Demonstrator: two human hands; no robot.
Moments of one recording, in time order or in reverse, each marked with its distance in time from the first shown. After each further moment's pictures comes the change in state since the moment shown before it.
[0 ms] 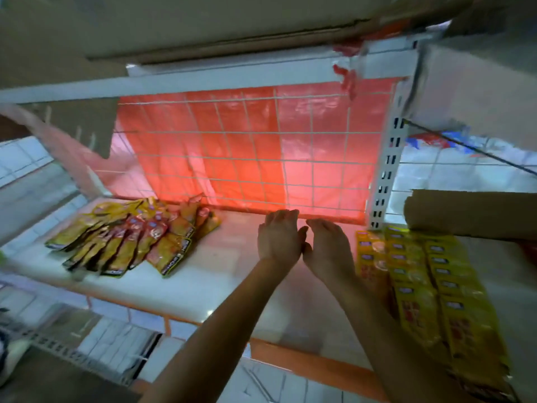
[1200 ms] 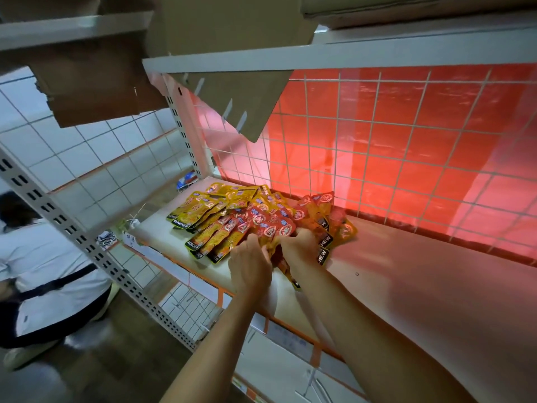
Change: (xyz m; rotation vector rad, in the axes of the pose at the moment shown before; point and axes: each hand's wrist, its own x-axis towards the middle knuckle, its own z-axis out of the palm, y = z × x) left_hand -0.056 -0.324 -0.050 -0.010 0.153 -0.565; right_hand 0.057 -0.290 0.204 0.810 -0.301 0.507
